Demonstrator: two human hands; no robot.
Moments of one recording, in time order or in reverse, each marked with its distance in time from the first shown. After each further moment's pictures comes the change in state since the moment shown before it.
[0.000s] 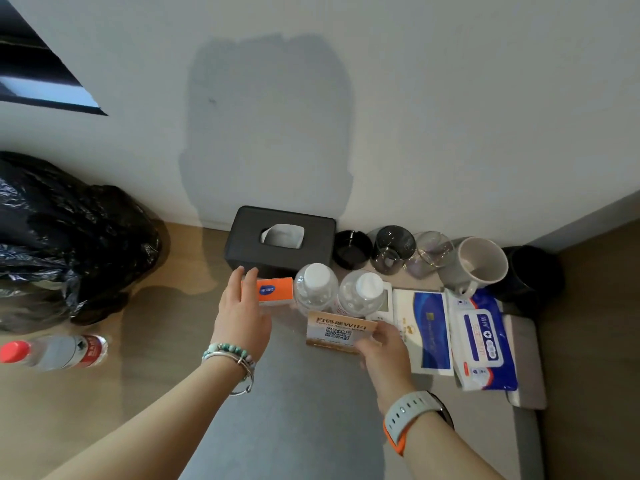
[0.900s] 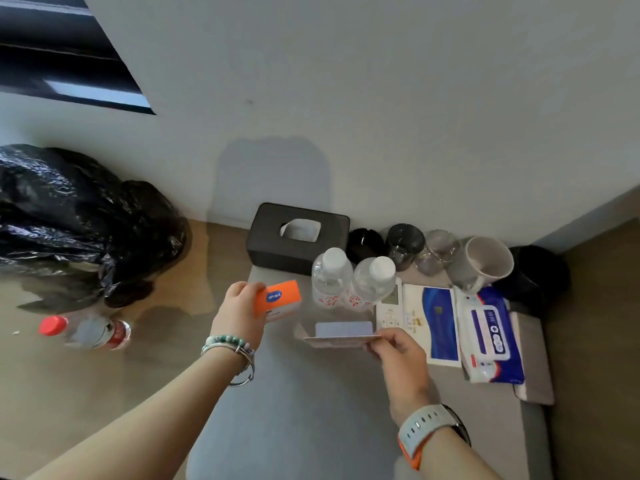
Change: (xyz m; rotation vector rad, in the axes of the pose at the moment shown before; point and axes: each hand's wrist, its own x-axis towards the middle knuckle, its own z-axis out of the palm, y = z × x) left_hand -0.037 -0.013 -0.031 -0.024 0.029 -0.050; right_hand -0.043 0.012 -0.004 0.083 0.024 -0.135
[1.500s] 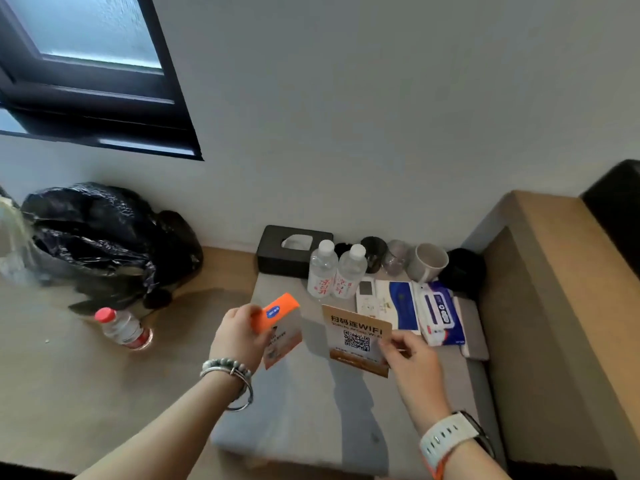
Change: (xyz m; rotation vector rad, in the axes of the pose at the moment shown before) left_hand -0.146 -0.018 -0.064 -0.152 0.063 0.095; right_hand -0.171 -0.014 -0.058 -0.197 0.021 -0.372
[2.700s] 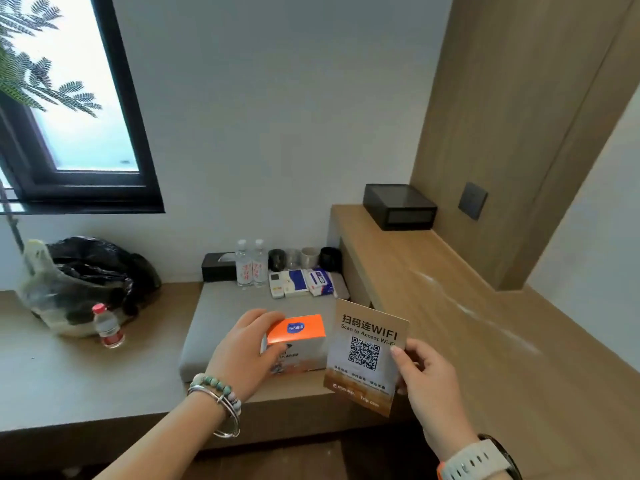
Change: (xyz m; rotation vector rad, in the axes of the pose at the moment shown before) left_hand -0.506 0.028 -0.051 -0.016 -0.012 0.793; right_hand -0.515 0.068 -0.199 0.200 0.365 -0.162
